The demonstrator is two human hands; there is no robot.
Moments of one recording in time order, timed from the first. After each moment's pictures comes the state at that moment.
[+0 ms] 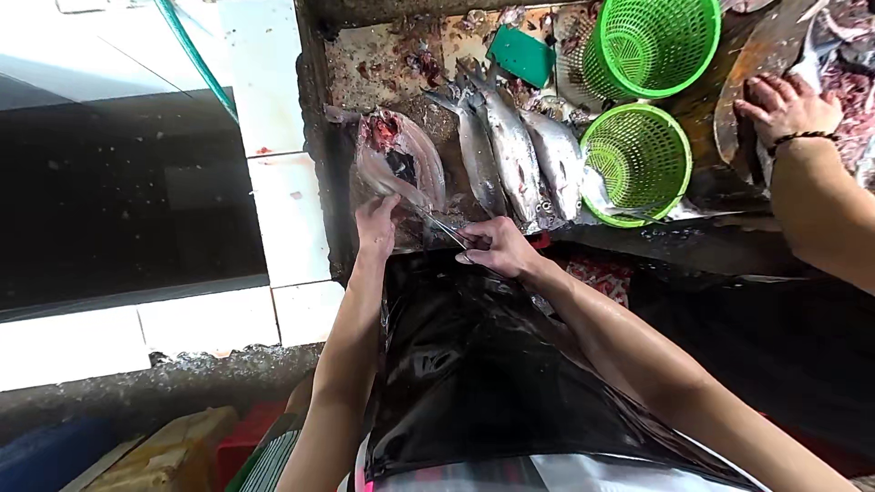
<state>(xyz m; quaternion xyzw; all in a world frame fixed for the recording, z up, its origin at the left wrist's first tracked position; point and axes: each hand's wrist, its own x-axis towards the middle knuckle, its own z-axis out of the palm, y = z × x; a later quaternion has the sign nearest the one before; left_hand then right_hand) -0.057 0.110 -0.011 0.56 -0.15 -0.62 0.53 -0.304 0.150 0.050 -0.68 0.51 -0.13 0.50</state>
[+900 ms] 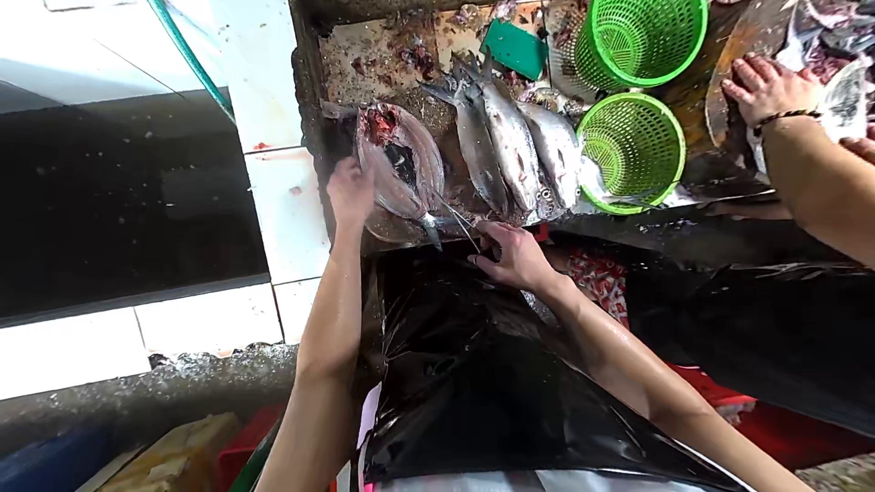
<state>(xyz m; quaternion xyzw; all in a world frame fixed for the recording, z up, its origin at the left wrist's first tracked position) 0.001 0.070 0.000 0.74 -0.47 -0.39 0.28 -0.314 0.198 0.046 -0.75 0.57 -0.09 0.32</state>
